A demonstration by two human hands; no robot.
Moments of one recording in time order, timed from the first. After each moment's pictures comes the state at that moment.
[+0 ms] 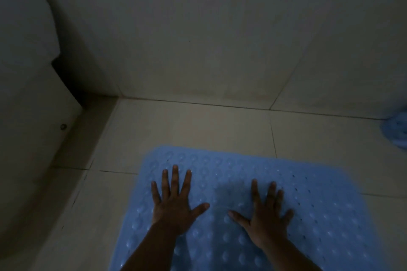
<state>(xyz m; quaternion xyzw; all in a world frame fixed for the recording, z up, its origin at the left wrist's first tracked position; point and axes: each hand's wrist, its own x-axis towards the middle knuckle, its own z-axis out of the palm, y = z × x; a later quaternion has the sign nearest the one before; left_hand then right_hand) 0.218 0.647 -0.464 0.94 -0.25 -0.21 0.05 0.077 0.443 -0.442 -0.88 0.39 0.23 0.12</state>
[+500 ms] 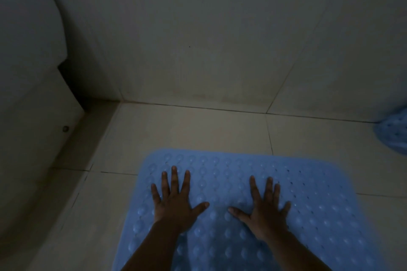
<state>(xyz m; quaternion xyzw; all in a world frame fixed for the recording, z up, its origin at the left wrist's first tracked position) 0.220 0.643 -0.451 0.94 -0.24 -0.24 0.02 0.081 0.430 -0.442 -0.89 0.37 0.21 0.13</state>
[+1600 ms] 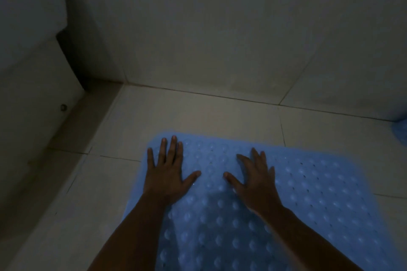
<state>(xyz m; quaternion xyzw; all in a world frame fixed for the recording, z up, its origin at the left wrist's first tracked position) 0.280 0.660 -0.475 0.95 -0.30 -0.09 0.03 0.137 0.440 -0.437 -0.93 0.25 0.02 0.25</state>
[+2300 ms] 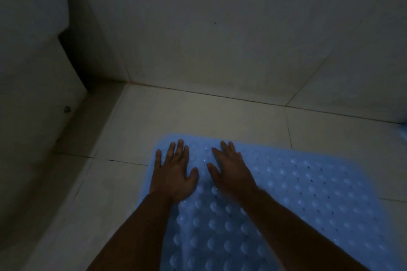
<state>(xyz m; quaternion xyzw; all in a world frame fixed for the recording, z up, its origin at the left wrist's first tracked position) 0.290 0.664 -0.453 0.93 -0.30 -0.18 0.10 0.210 0.485 -0.438 -0.96 0.15 0.05 0.24</state>
